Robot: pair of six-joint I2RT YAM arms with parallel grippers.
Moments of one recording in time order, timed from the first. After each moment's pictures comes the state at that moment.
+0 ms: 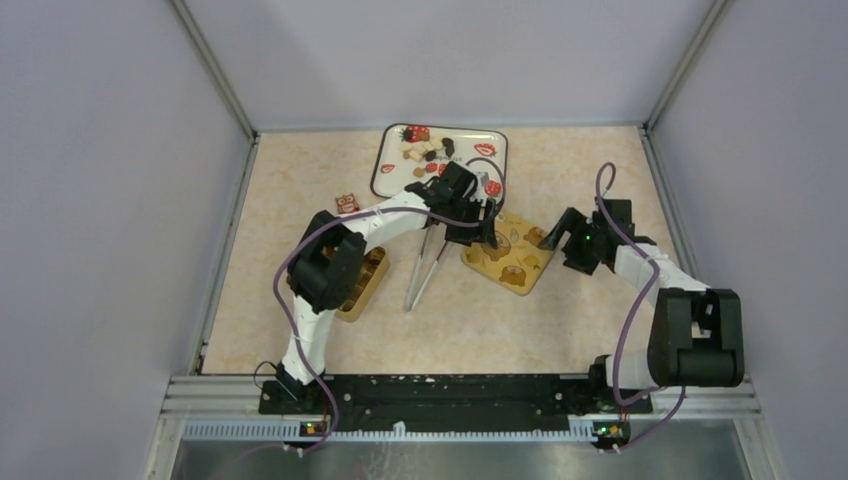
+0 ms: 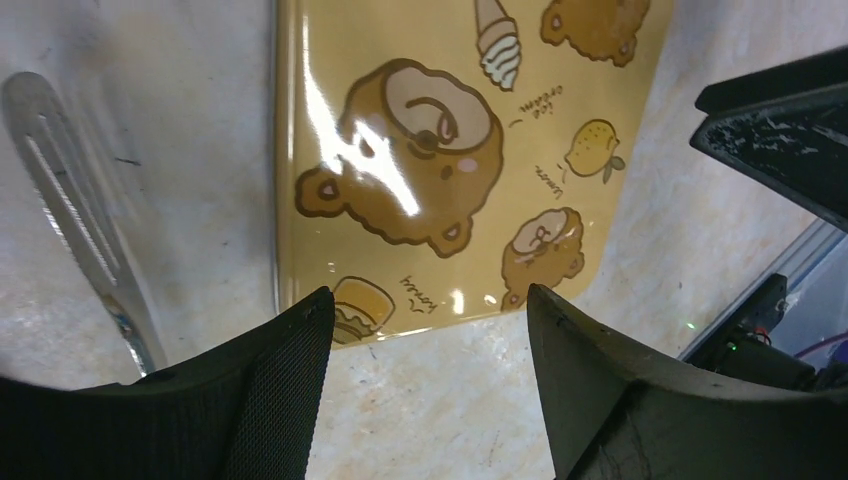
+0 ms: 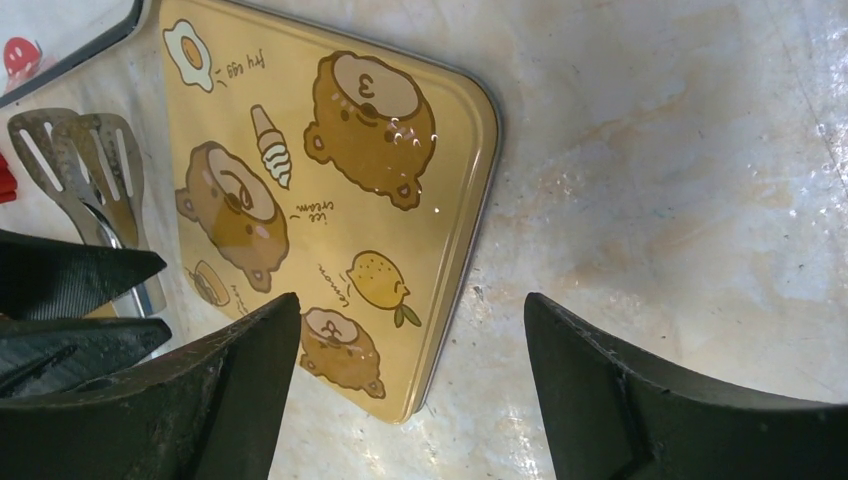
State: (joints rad) left arm -0.71 2.08 1.60 -0.43 0.35 -0.49; right arm -0.02 1.37 0.70 -0.25 -0.30 0.56
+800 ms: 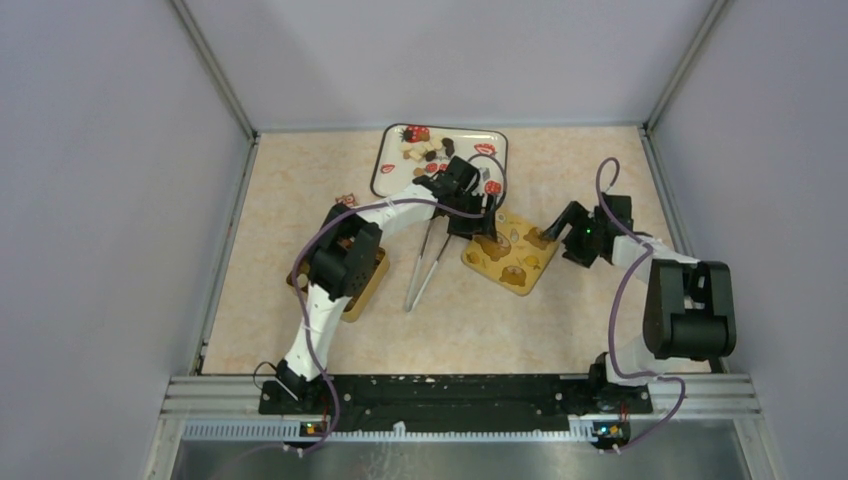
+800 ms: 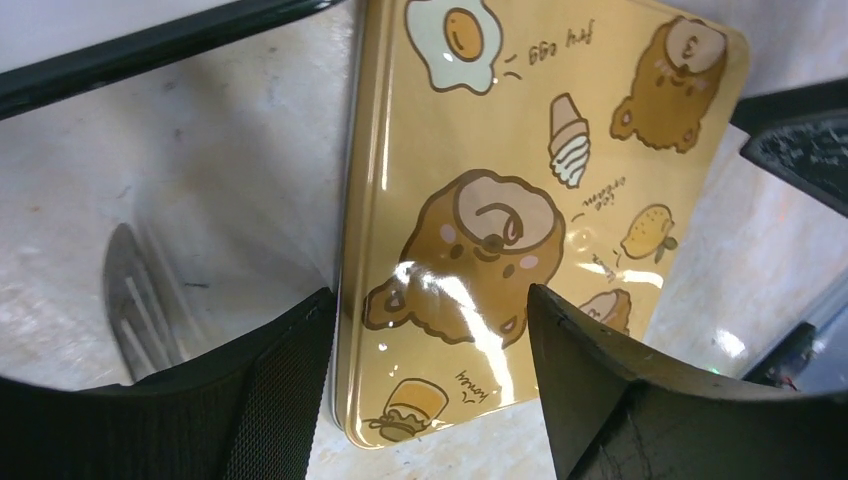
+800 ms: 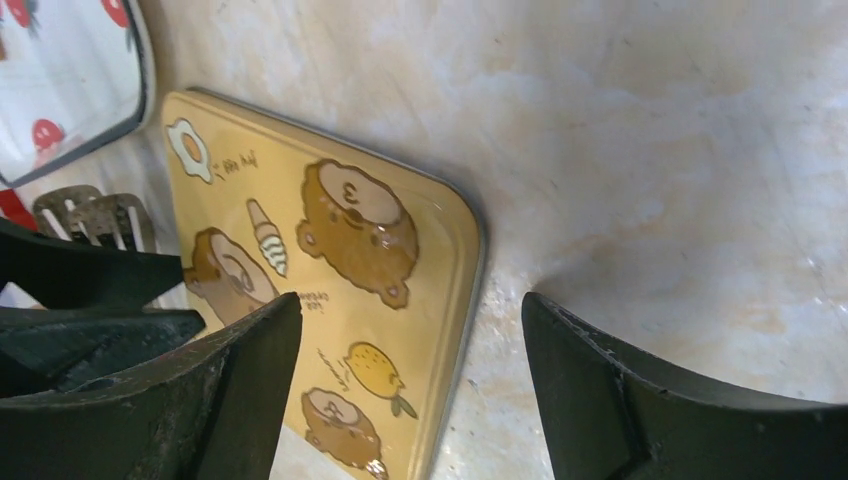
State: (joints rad) left arm -0.67 2.26 1.78 -0.48 0.31 -0.47; right arm -0.06 1.51 0.72 -0.11 -0.30 0.60
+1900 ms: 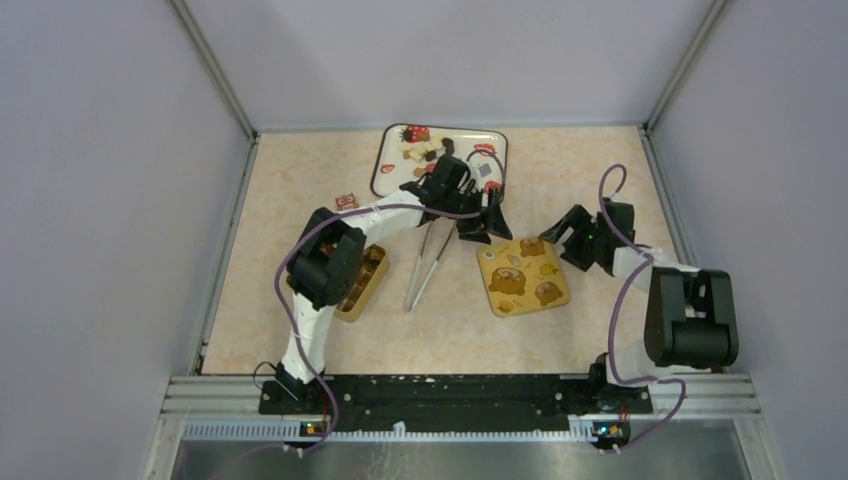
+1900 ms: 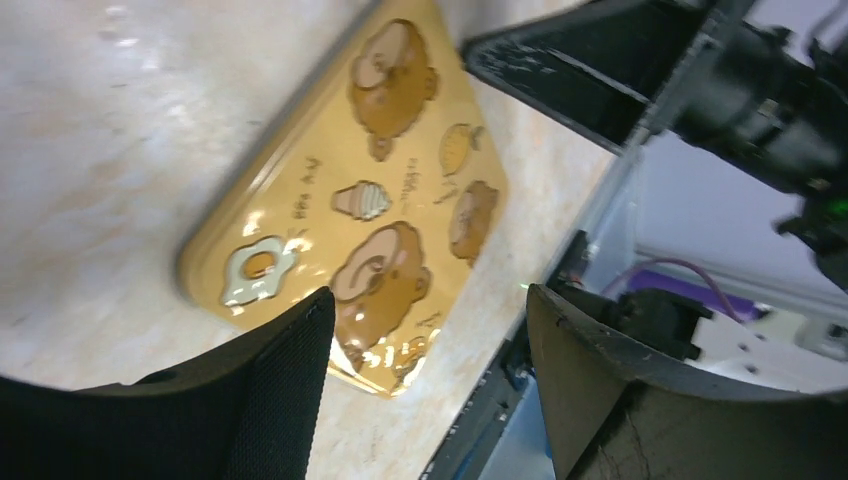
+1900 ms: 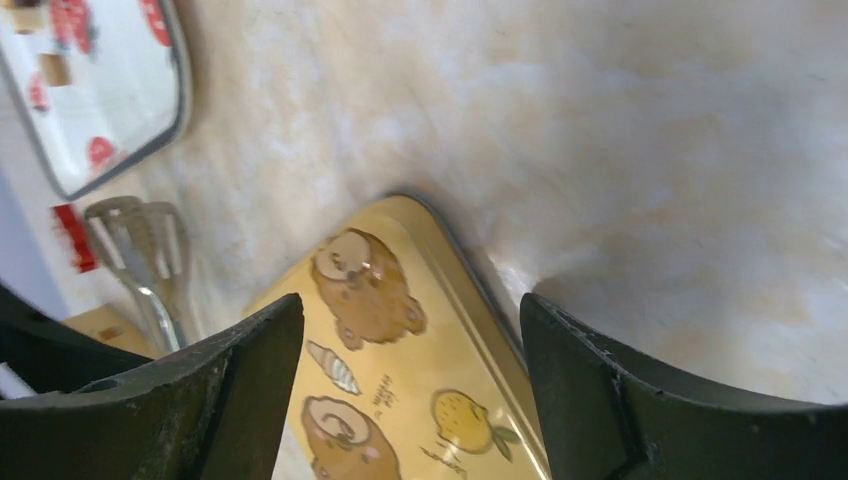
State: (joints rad) left arm -0.66 2.12 1.57 -0.17 0.72 -0.71; right arm -0.07 1.51 0.63 0.09 -0.37 0.69
